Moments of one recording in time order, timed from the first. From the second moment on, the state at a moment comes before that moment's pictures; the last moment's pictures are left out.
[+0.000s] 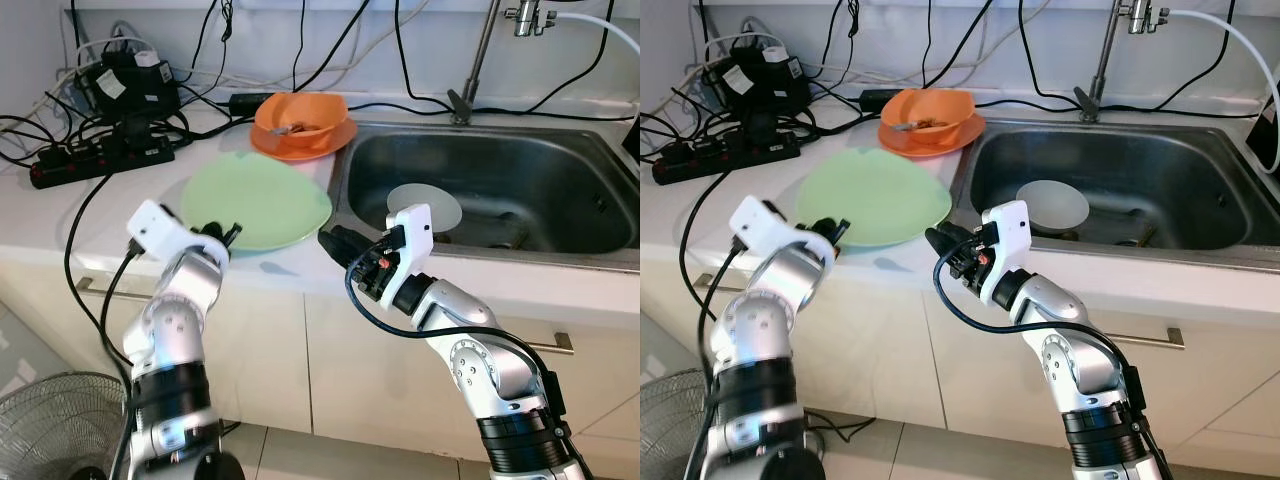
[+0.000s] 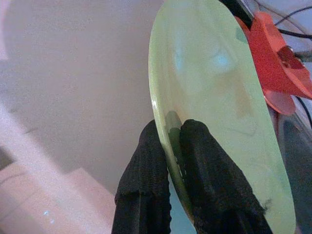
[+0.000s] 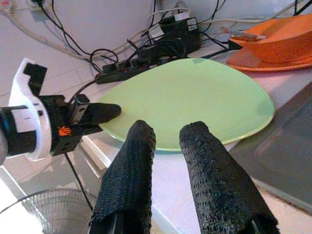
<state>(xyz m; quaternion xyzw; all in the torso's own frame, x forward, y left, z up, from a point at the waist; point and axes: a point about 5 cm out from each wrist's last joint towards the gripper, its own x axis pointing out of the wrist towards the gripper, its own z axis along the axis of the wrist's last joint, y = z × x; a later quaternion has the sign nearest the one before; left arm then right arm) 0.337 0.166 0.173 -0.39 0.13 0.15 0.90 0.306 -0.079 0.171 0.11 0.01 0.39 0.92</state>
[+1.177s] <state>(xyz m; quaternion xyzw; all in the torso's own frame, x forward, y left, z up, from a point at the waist) 0.316 0.184 0.210 -0.34 -0.09 0.19 0.92 0.312 -0.072 0.168 0.13 0.02 0.38 0.91</state>
